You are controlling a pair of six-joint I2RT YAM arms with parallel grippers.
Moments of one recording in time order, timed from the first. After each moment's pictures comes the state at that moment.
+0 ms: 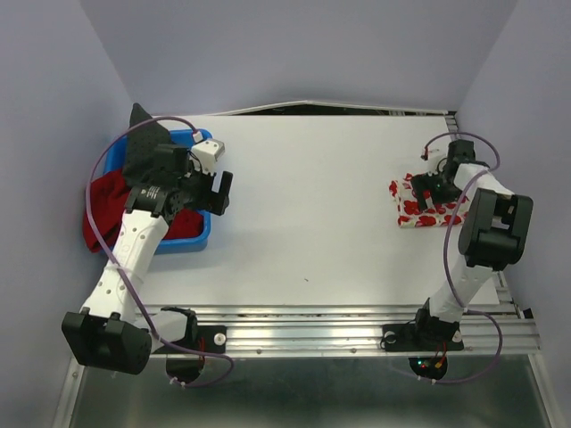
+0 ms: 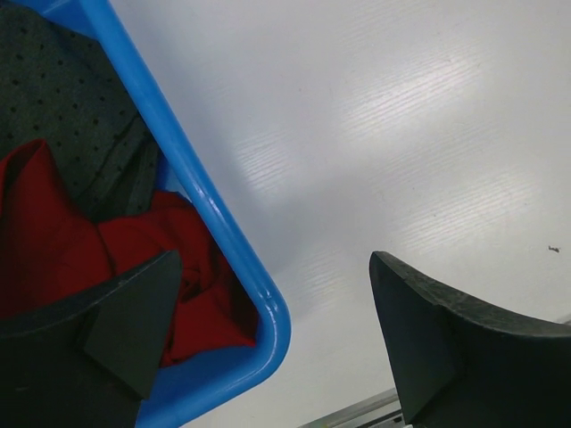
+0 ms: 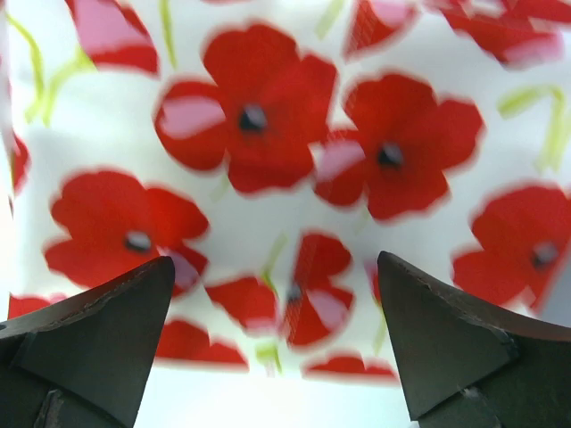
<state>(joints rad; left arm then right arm) -0.19 1.16 1.16 -0.77 0.18 0.17 -0.26 1.85 1.24 -0.50 -0.08 -0.49</state>
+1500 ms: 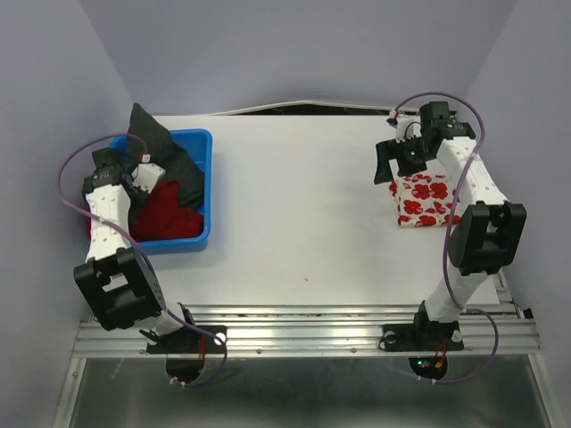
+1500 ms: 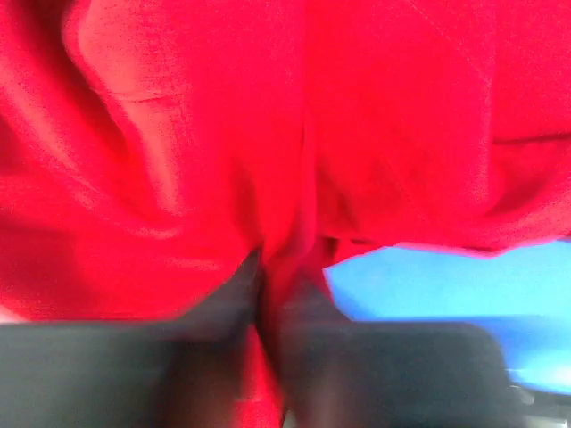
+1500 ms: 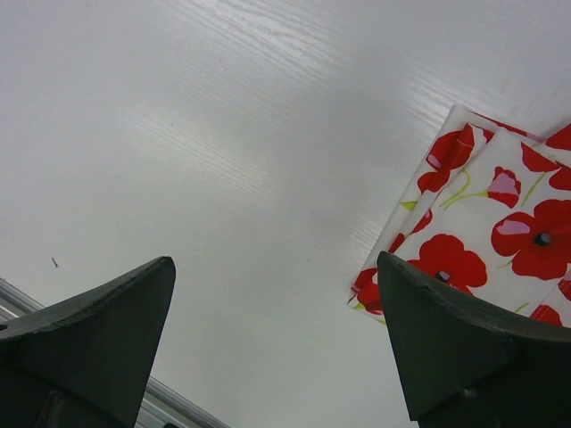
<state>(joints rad) 0.37 1.44 1.16 -0.87 -0.08 0.85 0.00 1.79 1.66 -0.99 -0.45 -0.29</state>
